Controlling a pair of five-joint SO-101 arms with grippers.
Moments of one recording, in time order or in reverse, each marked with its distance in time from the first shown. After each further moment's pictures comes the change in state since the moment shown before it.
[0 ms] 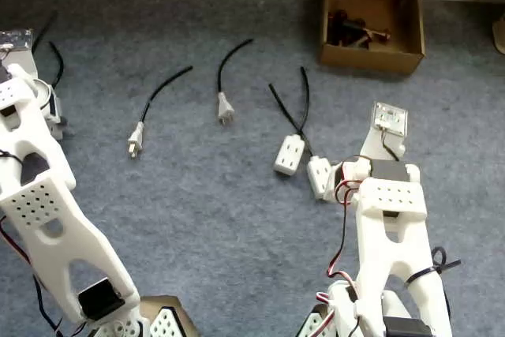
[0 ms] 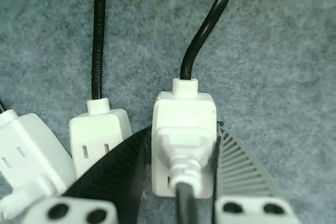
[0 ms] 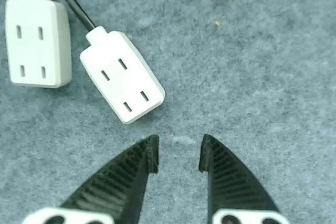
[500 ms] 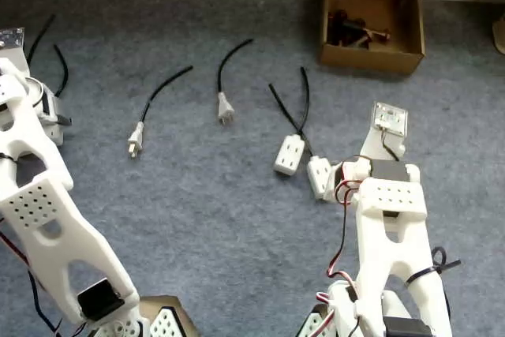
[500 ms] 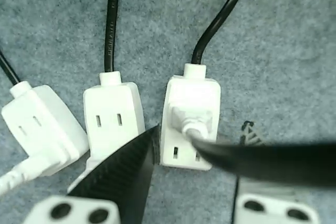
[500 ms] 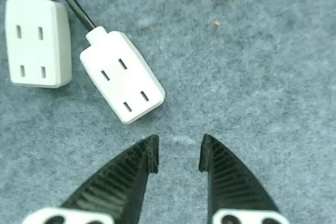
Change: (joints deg) left arm -1.1 0.0 -4.6 8.0 1.6; right arm 0.0 0.0 0.0 0.0 0.0
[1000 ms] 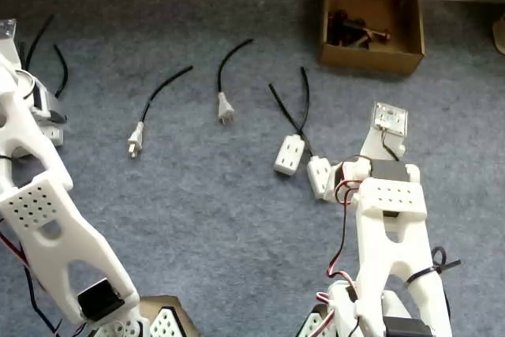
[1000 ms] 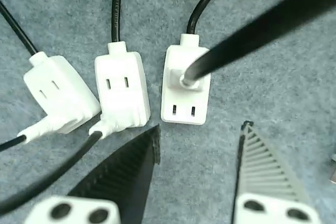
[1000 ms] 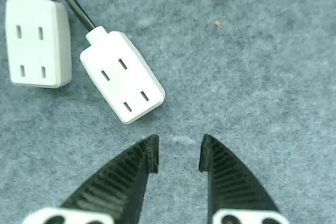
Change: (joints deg) left arm -0.1 -0.1 -13.2 15.6 0.0; right arm 0.0 0.0 0.0 0.0 0.0
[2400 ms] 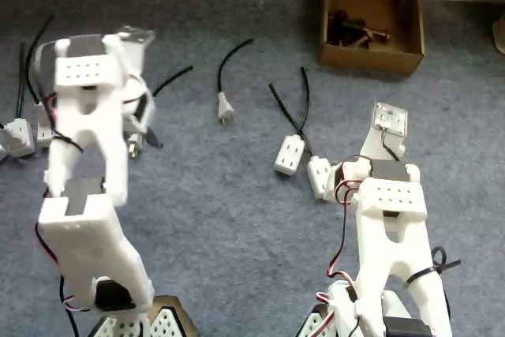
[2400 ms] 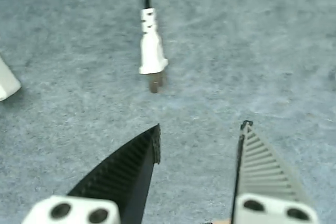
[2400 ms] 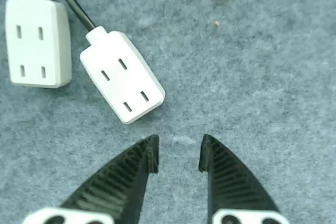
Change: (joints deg) left arm 28.9 -28.0 41.7 1.0 0.1; right arm 0.0 0.0 0.0 0.0 0.0
